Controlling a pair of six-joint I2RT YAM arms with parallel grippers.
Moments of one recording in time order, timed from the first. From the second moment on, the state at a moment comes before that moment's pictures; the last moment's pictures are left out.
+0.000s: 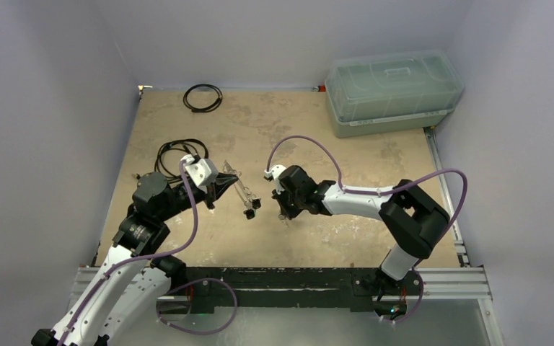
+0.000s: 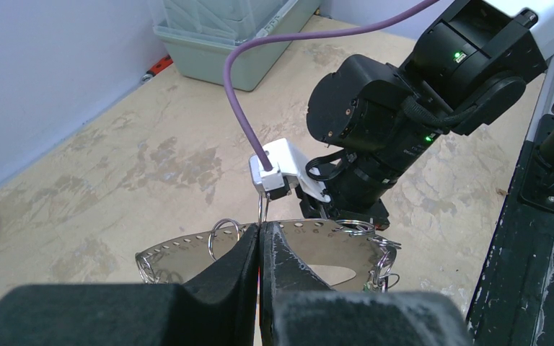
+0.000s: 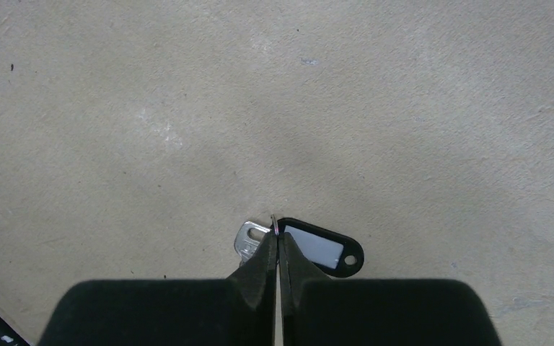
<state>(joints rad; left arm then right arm) -0.45 0.58 0.66 -0.16 0.49 0.12 0.89 1.66 0.88 -0.15 -0.04 0.14</state>
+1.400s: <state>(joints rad) -0.45 0.58 0.66 -0.16 0.53 0.12 0.89 1.06 0.80 -0.03 0.03 0.13</state>
